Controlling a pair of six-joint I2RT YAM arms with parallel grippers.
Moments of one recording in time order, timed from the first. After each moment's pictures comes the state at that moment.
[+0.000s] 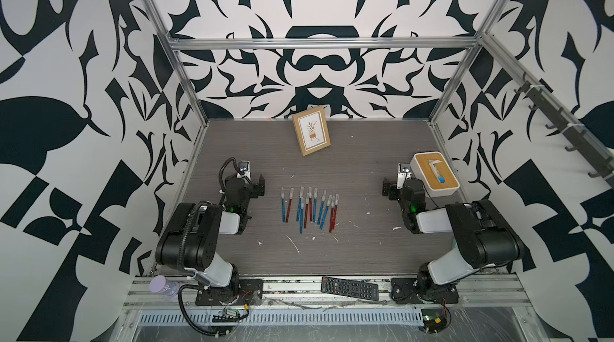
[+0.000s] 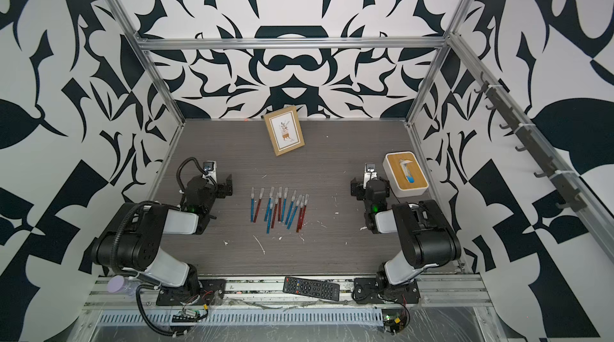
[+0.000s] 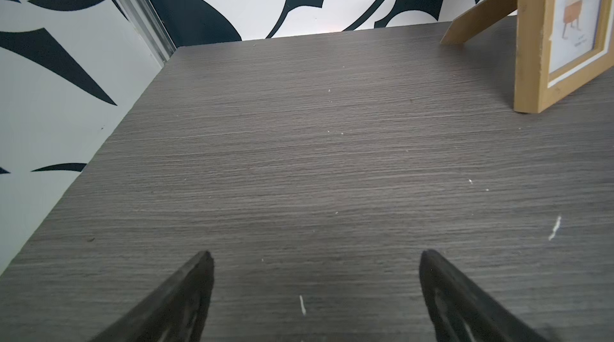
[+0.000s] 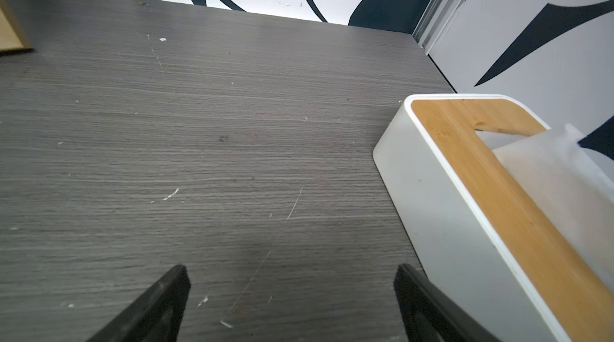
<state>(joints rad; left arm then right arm) -0.11 1.57 0.34 0.88 -0.10 0.05 0.12 1.57 0.33 0.81 0.21 -0.03</state>
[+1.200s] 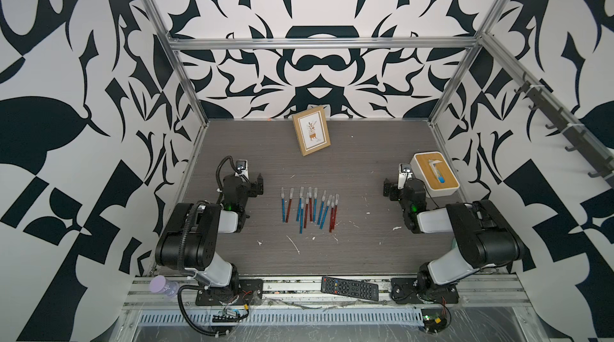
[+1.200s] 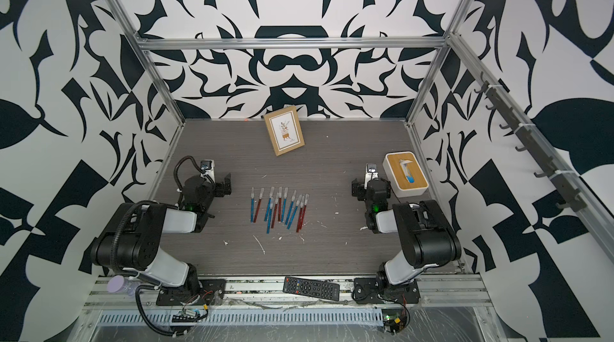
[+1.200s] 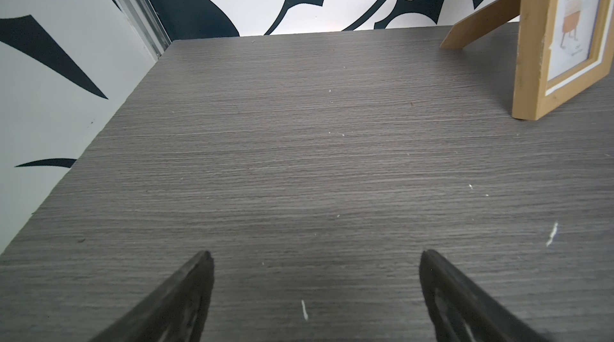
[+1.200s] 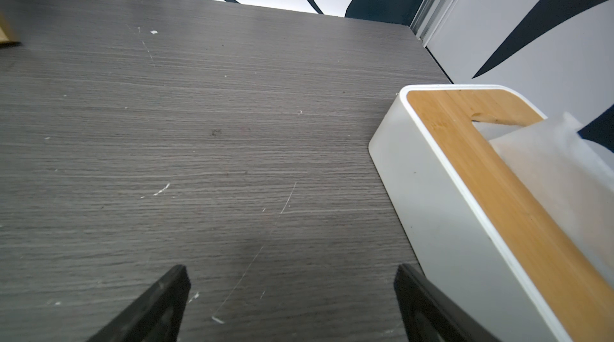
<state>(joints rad) -0.08 1.57 0.36 0.85 -0.05 0.03 0.10 1.57 0.33 0.79 0.20 -0.02</state>
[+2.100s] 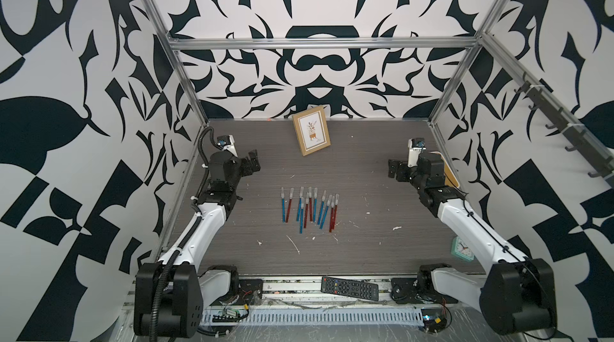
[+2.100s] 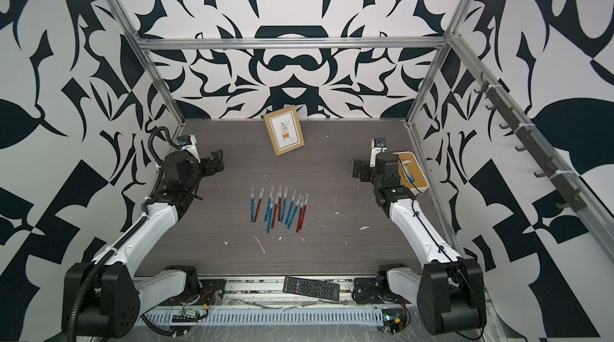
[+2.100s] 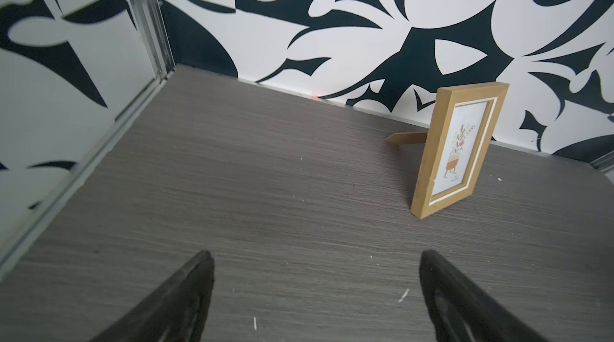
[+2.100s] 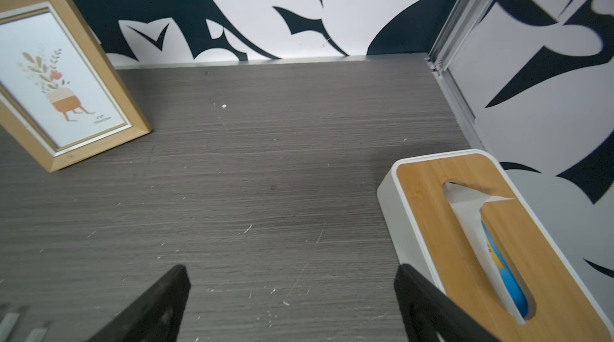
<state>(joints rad) -0.08 1.15 0.71 0.07 0.01 -0.29 0.10 1.17 0.77 -0.14 0.03 0.11</state>
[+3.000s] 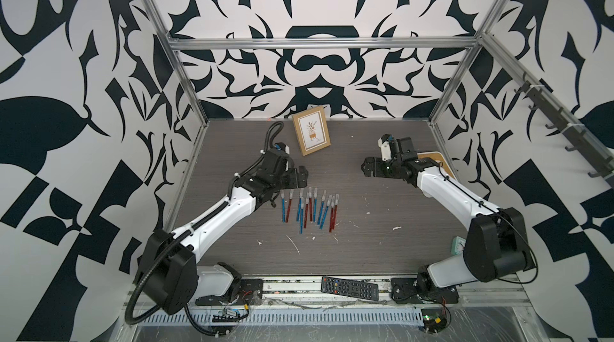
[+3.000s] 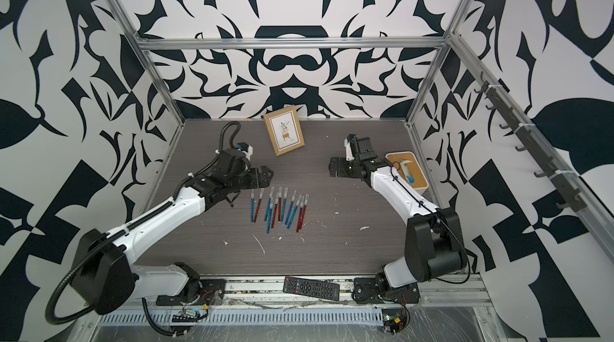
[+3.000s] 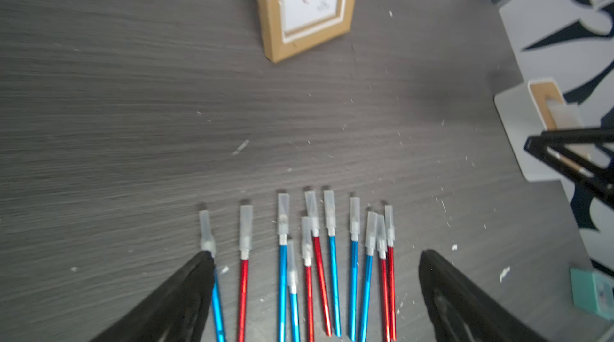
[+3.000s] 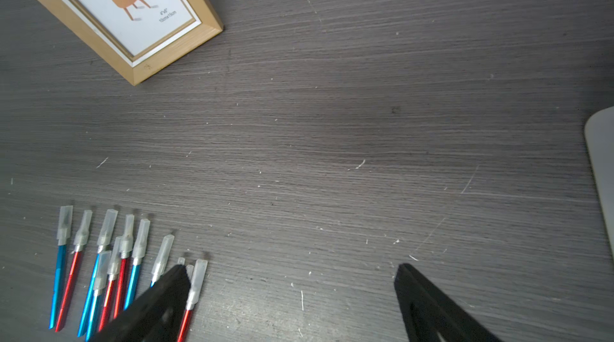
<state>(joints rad) -0.63 1.37 0.99 -0.38 0.01 -0.52 0.25 1.48 1.06 -0.47 -0.14 0.29</state>
